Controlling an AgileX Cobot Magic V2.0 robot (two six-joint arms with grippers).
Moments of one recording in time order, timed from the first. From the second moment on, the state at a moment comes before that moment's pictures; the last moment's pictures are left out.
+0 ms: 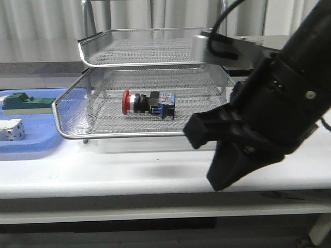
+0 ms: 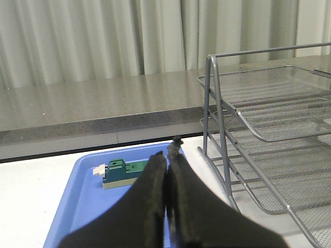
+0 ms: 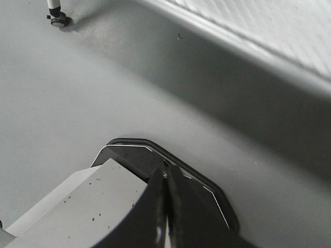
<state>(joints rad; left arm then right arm) -0.17 0.33 -0.17 -0.34 -0.12 0.40 0.63 1.49 -0.78 0.41 0.44 -0.21</state>
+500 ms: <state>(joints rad) -0.17 0.33 -0.17 -0.34 -0.12 0.40 0.64 1.71 -1.01 0.39 0.43 -0.26</state>
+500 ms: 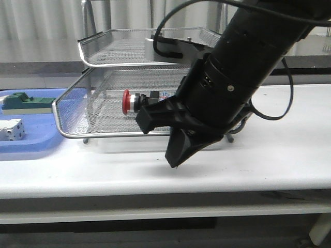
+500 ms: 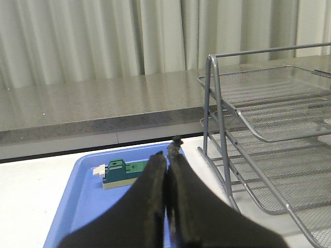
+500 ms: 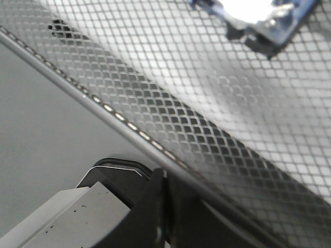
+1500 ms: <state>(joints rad) -0.17 0.33 -0.17 -0.34 -0.12 0.40 0.52 1.88 -1.31 0.20 0.34 -0.27</state>
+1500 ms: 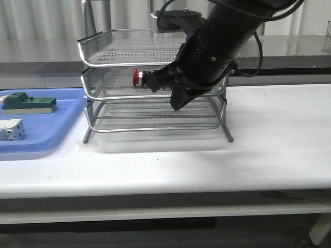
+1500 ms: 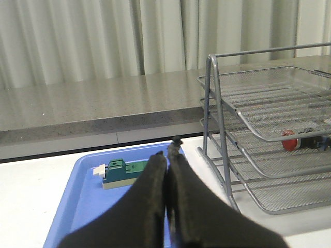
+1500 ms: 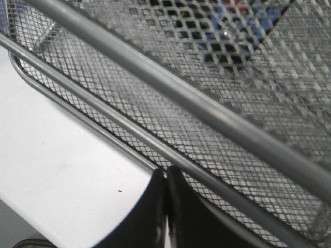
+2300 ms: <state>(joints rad) -0.17 0.33 -0.17 -0.34 -0.12 0.40 0.50 1.55 -1.20 0.15 0.56 -0.23</state>
